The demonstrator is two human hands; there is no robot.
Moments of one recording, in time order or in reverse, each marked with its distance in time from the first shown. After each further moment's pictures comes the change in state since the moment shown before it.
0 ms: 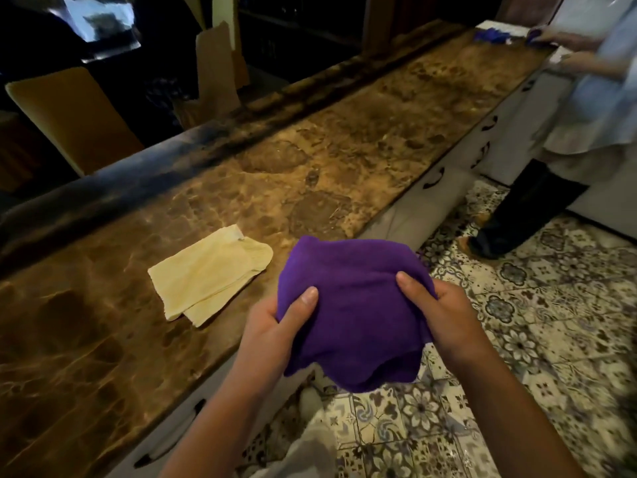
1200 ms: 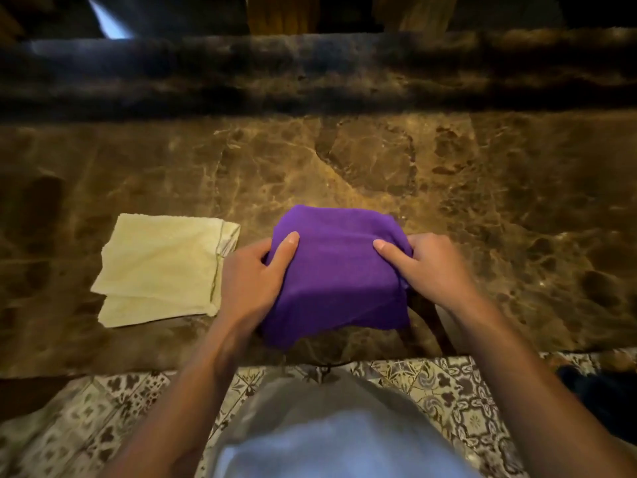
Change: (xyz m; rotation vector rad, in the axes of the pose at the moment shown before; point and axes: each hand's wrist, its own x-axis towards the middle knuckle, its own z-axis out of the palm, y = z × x) left_hand 0.275 -0.017 0.008 0.559 0.944 -0.177; right_hand 0.438 -0.042 0.105 -1.106 -0.793 -0.571
